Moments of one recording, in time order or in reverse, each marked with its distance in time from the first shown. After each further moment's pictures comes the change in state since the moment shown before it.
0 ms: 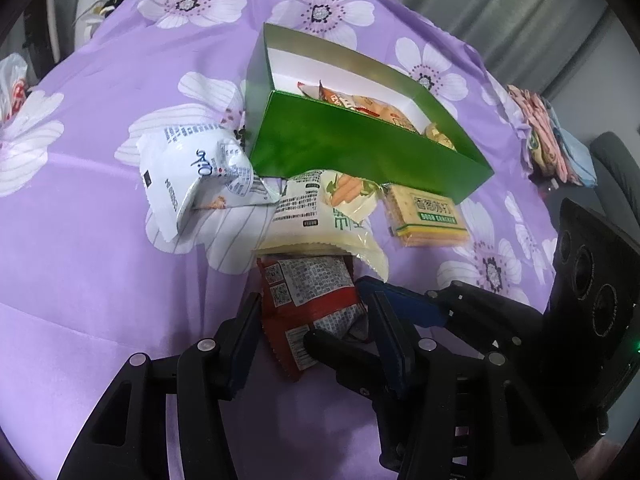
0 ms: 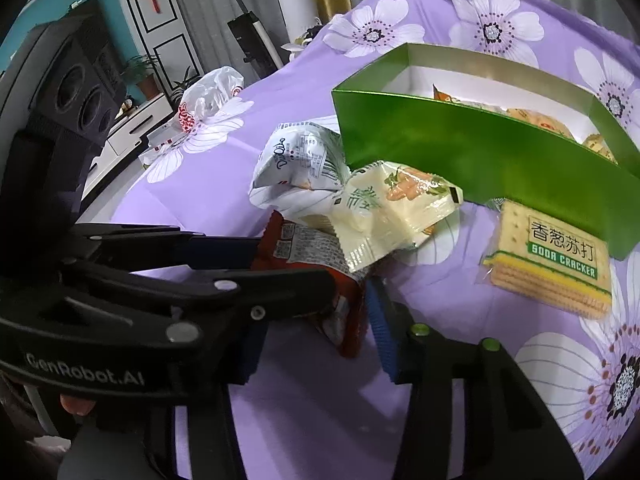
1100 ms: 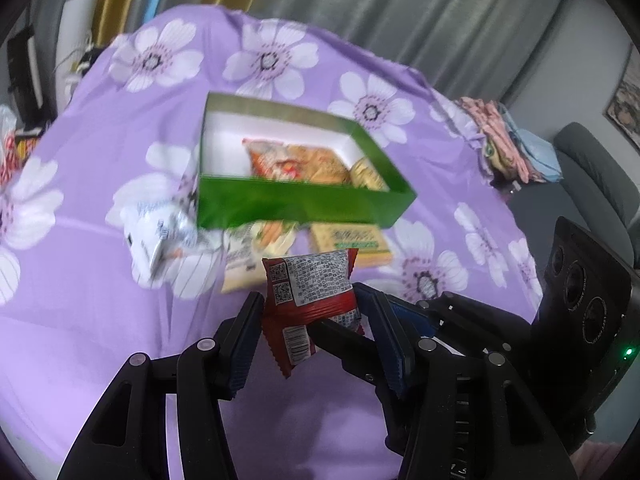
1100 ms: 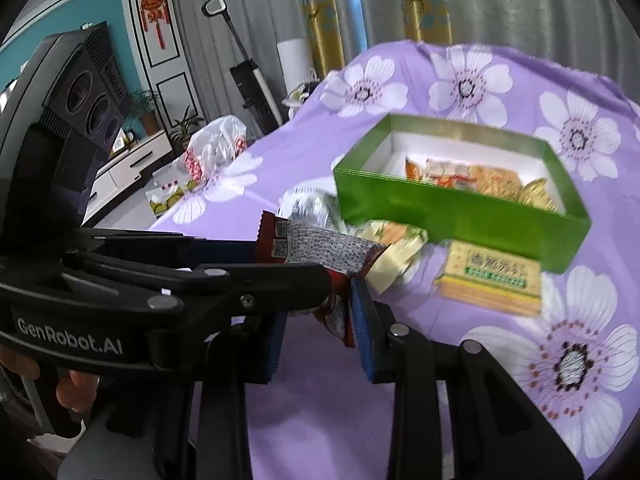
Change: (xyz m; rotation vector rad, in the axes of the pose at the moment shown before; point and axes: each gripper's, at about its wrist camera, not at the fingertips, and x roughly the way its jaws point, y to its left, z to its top) left arm -0.056 -0.061 0.009 0.110 -0.118 -0.050; right arm -0.084 0.010 0.000 -0.009 -0.196 -0.050
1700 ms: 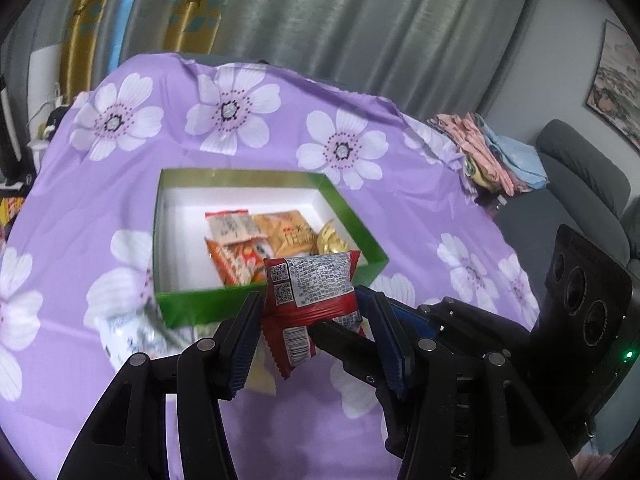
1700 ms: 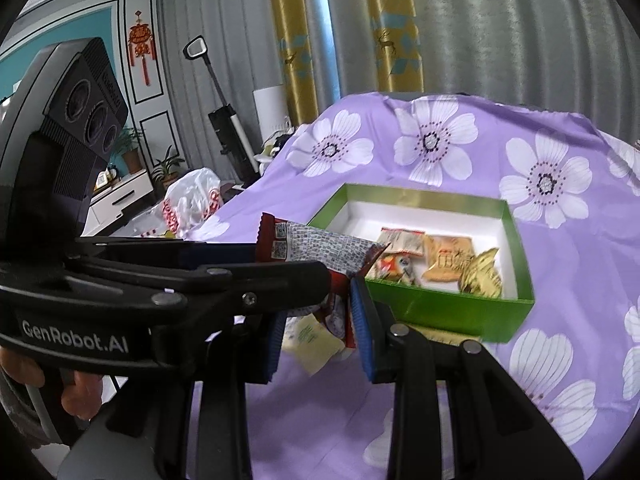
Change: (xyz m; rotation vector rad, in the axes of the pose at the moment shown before) left arm 0.012 -0.030 0.064 0.100 -0.082 -0.035; right arm -0.020 -0.035 0.047 0.014 -0.141 -0.075
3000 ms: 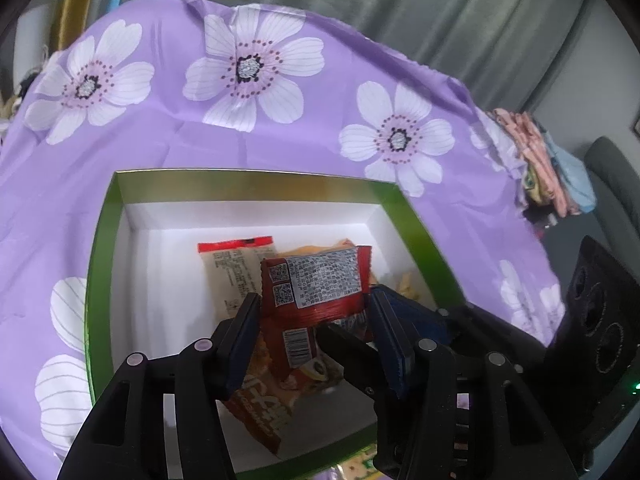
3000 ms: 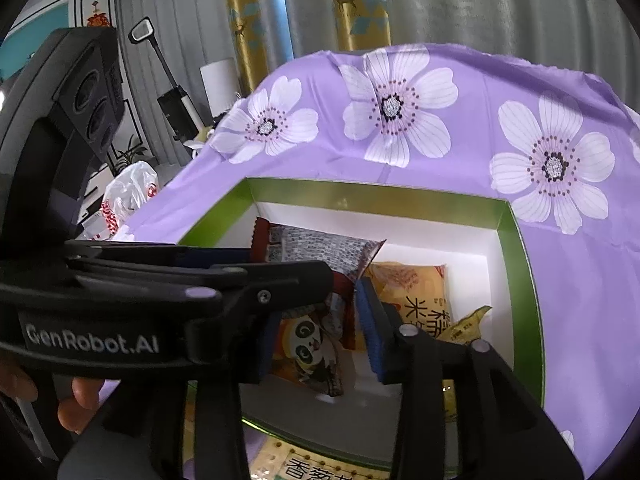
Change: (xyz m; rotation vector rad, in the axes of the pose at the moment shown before) left arm 0.143 0.058 0.065 -0.085 0.120 0.050; right arm 0.132 -0.095 0.037 0.052 0.124 -0.073
